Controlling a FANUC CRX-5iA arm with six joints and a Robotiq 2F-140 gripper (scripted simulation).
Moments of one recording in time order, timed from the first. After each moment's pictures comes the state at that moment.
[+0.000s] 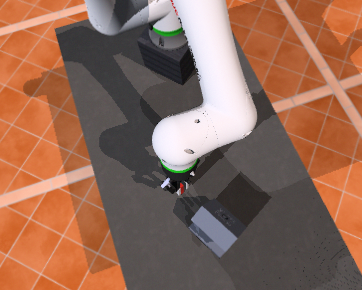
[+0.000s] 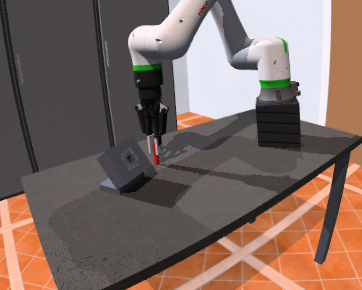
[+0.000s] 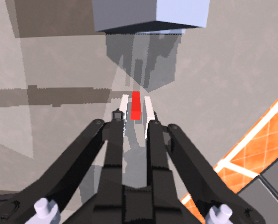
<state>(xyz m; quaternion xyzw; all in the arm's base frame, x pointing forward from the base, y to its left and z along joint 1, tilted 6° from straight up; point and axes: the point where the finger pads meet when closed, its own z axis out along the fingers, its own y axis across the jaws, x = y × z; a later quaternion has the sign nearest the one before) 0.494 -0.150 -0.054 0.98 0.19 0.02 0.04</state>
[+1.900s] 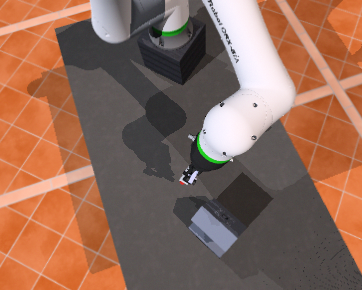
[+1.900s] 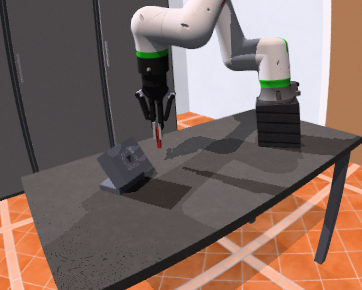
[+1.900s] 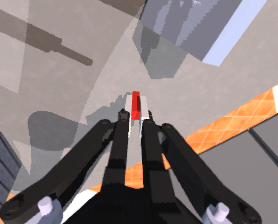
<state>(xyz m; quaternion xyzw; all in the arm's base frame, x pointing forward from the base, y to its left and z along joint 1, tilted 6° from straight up) 0.486 -0.121 0.003 0.92 0.36 -0.08 0.13</state>
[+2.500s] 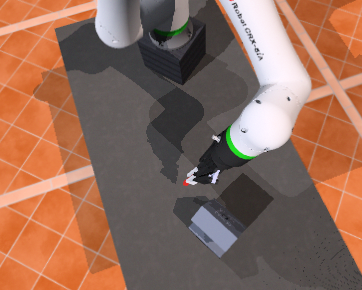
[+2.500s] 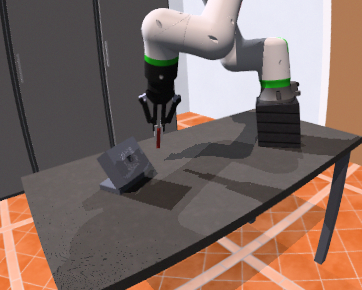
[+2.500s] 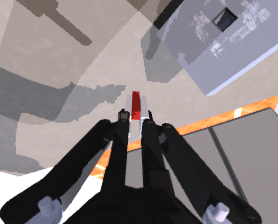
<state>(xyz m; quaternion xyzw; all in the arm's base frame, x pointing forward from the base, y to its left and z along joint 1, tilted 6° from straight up) 0.495 -0.101 0.004 0.85 0.47 -0.14 0.19</state>
